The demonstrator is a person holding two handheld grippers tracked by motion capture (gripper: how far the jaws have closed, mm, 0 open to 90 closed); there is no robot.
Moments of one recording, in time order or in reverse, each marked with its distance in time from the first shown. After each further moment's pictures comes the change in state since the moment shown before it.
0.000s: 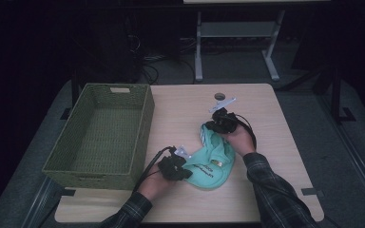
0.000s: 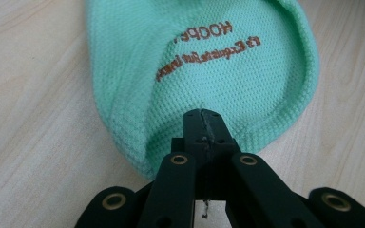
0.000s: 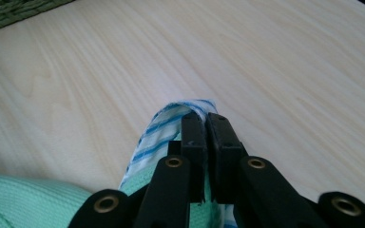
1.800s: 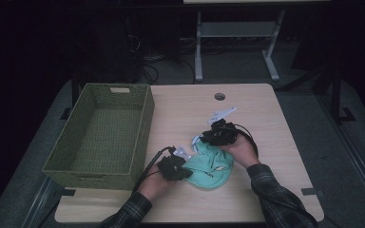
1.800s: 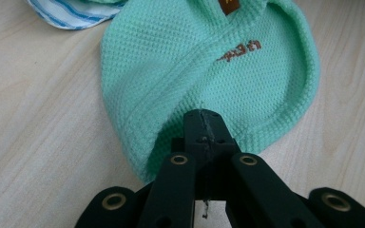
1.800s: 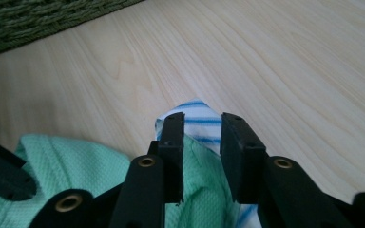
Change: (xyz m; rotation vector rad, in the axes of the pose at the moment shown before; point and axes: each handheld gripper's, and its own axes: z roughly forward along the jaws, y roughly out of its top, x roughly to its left) left arm 0.002 -0.002 0.001 -0.029 -0.003 0.014; right arm 0.035 -0.013 -0.013 -0.011 0.142 -0.045
